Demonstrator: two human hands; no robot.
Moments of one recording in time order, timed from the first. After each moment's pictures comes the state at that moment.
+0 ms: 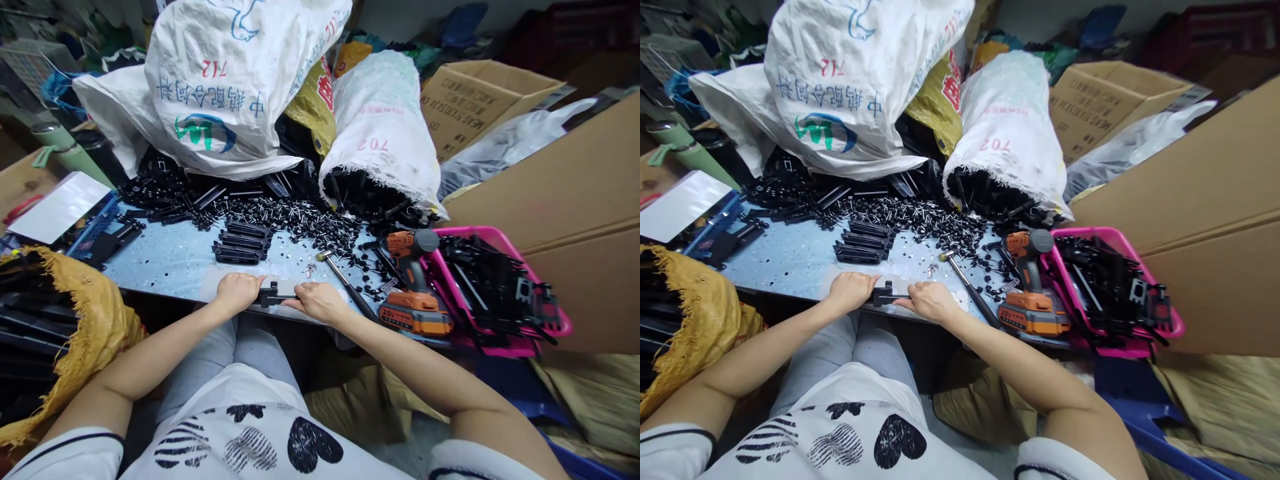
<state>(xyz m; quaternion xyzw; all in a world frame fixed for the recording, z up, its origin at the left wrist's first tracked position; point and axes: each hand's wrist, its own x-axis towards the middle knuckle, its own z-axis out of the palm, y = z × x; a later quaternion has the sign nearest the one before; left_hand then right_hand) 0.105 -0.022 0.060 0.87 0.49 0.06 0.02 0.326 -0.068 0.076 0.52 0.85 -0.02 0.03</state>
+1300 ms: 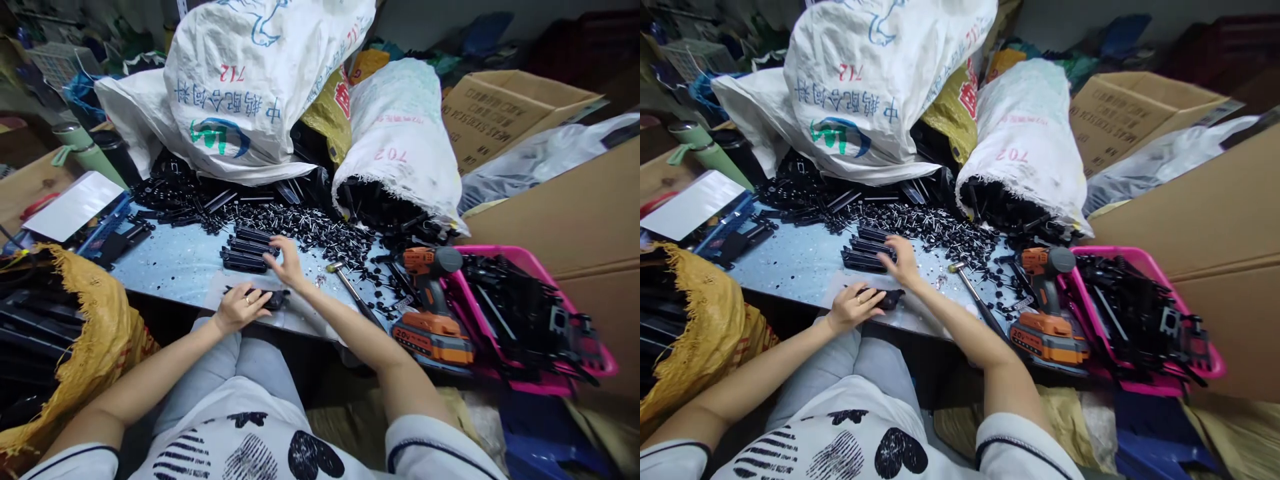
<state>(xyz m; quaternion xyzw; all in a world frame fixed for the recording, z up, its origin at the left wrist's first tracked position) 0.066 -0.032 0.004 0.91 0.30 0.26 -0.03 0.263 0.046 0.040 0.56 0.76 -0.08 -0.33</state>
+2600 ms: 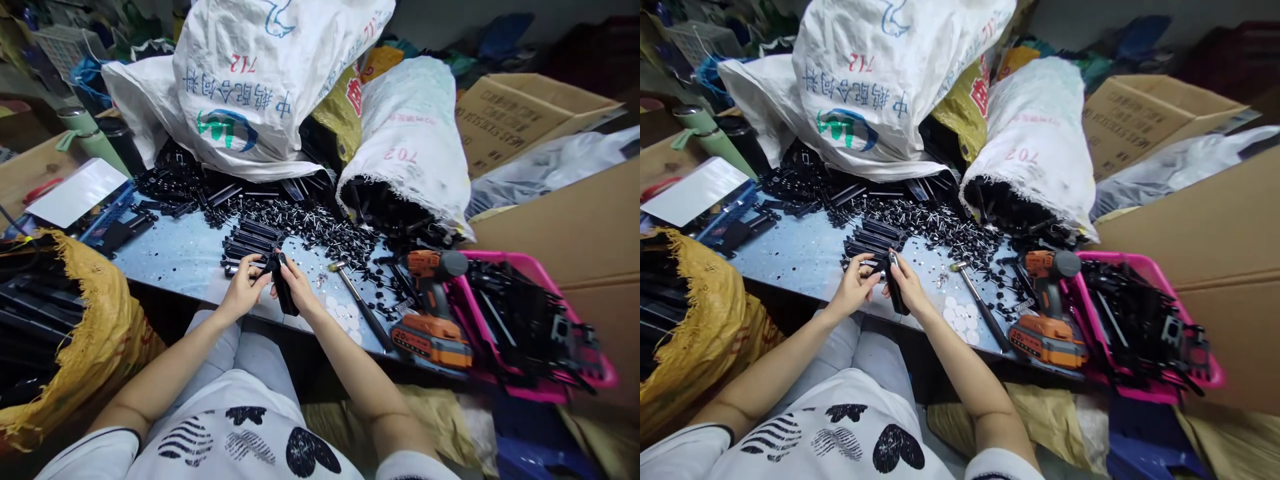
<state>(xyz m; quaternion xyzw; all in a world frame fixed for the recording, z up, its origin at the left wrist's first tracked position) 0.100 -0.027 0.063 0.58 0.46 0.42 0.53 0.254 -0.022 0.057 0.42 0.45 -0.65 -0.44</state>
